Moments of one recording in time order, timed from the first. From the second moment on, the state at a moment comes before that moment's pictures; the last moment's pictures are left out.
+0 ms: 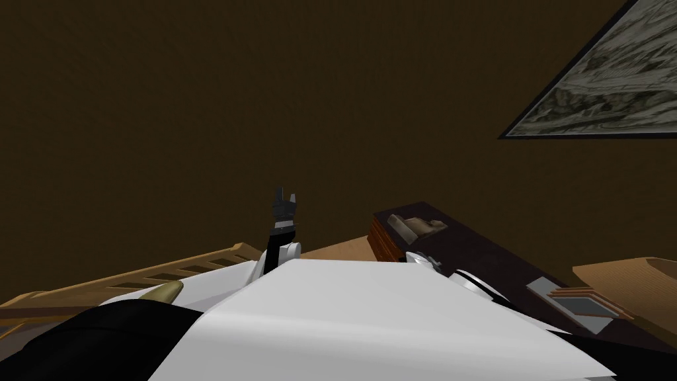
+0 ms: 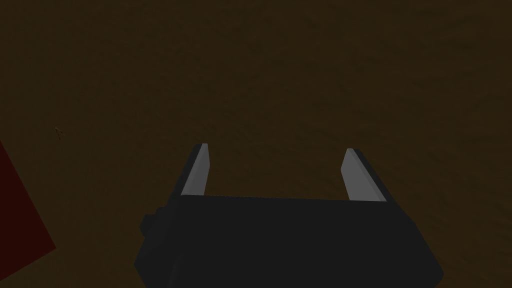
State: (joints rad) left arm 0.46 -0.02 0.05 -2.25 -0.05 -0.36 0.13; right arm -0.21 -0.38 0.47 -0.37 0.76 0.78 -0.68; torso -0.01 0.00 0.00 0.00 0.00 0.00
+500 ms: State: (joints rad) left arm 0.46 -0.02 0.05 -2.25 -0.05 -0.36 0.13; right arm -0.18 -0.37 0.48 -0.48 0.75 0.83 -0.61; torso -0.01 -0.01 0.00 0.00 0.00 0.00
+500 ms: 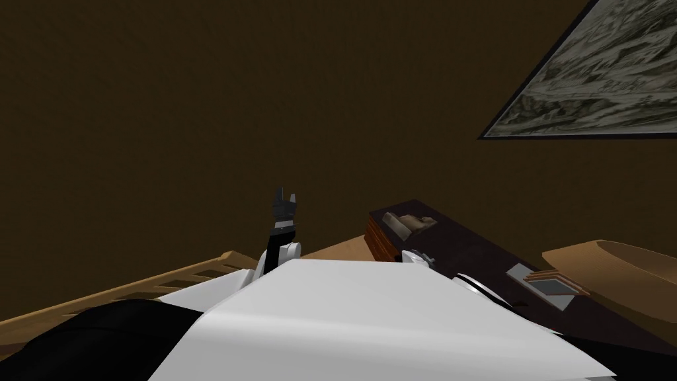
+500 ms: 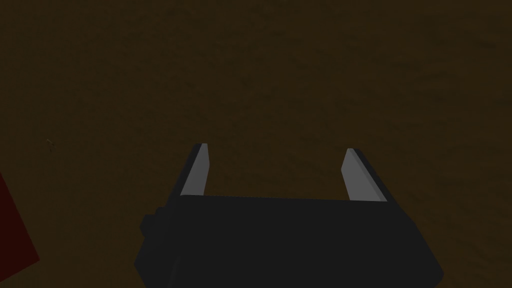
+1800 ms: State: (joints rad) left arm 0.46 -0.02 0.05 -2.25 -0.05 -0.36 0.13; right arm -0.21 -0.24 0.58 -0.61 0.83 0.95 -0.50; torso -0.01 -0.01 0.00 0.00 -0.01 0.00
